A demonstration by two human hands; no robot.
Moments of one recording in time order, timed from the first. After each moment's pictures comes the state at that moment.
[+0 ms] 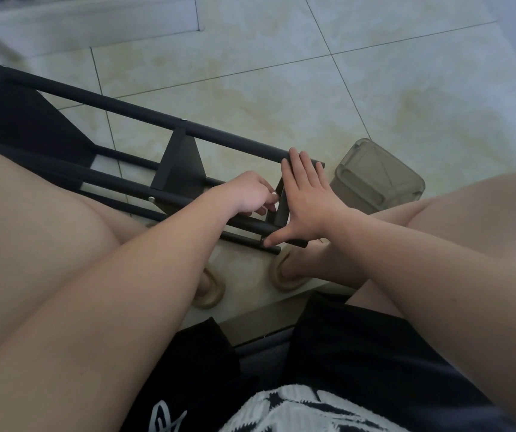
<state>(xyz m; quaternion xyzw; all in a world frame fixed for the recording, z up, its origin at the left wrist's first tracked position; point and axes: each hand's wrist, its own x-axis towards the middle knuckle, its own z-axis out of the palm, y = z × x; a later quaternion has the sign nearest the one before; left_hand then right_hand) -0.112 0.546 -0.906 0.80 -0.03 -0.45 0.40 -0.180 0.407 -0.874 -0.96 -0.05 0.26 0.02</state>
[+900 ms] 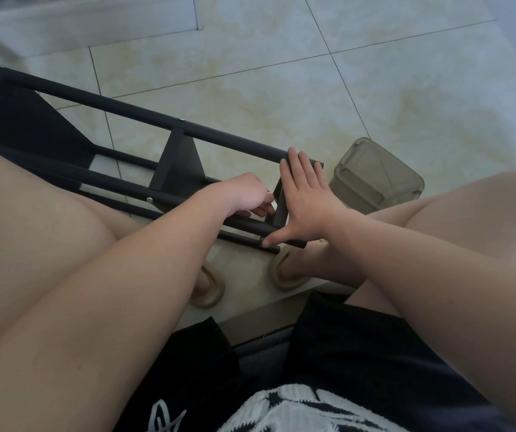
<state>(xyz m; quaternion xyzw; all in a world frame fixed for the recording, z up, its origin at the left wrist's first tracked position) -0.110 0.545 -0.904 0.78 -0.02 -0.49 0.38 -0.182 0.406 -0.878 -0.97 -0.05 0.26 0.02</state>
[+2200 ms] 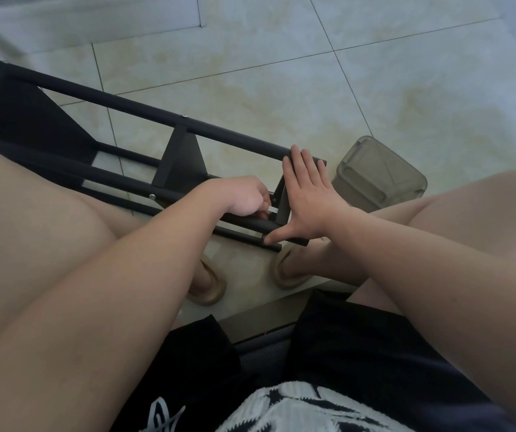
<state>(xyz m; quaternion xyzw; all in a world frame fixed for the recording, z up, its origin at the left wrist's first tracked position) -0.108 0.560 -0.897 0.82 -0.19 -0.48 0.23 -0.182 0.408 -0.877 -0.97 -0.05 0.26 0.02</state>
